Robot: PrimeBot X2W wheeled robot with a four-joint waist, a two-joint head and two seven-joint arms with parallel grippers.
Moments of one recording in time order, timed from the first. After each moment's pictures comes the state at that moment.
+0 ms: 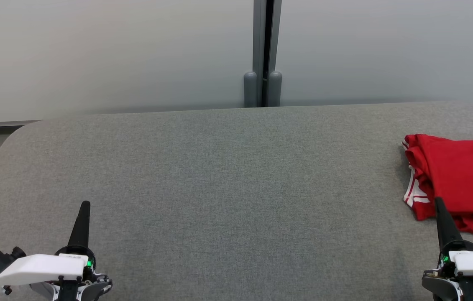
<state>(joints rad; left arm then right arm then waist) -0.07 0.08 0.06 0.24 -1.36 -0.10 0.05 -0.05 -0.06 -0.10 0.19 1.34 0.13 0.09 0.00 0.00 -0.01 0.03</state>
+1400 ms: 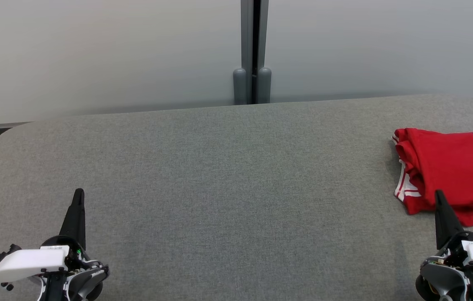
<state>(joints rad) -0.11 0.05 0.11 0.25 -1.61 -0.13 0.11 -0.10 -0.05 -0.11 0.25 1.61 0.13 0.11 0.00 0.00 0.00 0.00</state>
